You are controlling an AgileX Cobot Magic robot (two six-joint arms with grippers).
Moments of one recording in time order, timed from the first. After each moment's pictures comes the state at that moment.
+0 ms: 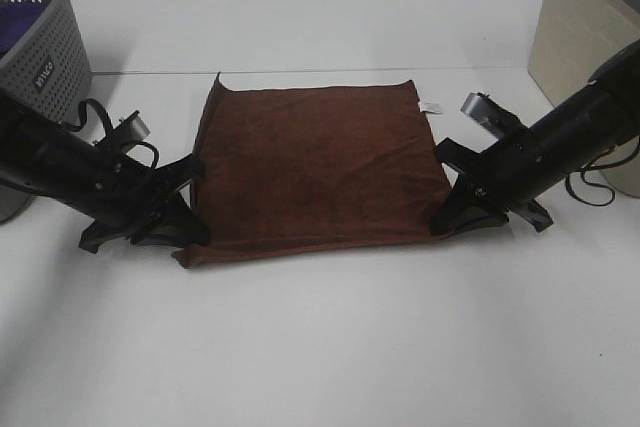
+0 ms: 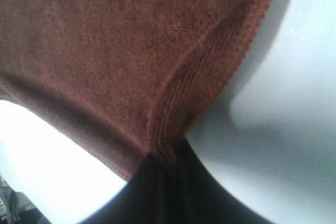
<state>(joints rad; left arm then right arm) -0.15 2.10 -1.02 -1.18 0.63 0.71 0.03 2.14 -1.15 0.87 0.84 -0.64</state>
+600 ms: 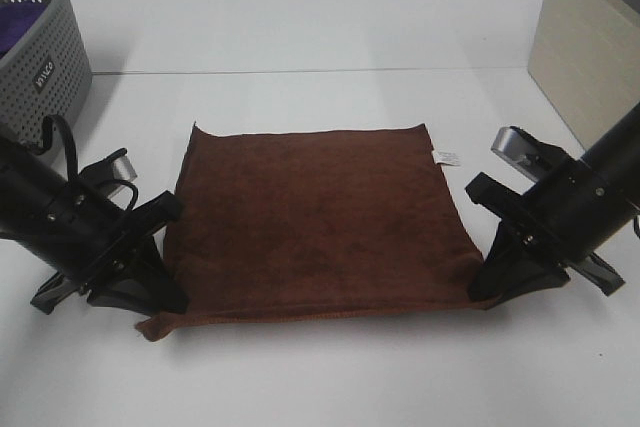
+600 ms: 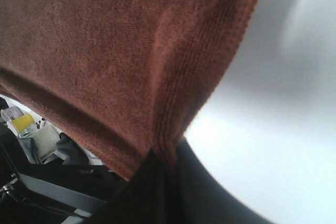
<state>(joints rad) -0.16 1.94 -0.86 -0.97 0.84 0.48 0.04 1.87 -0.86 0.74 0.94 -0.44</state>
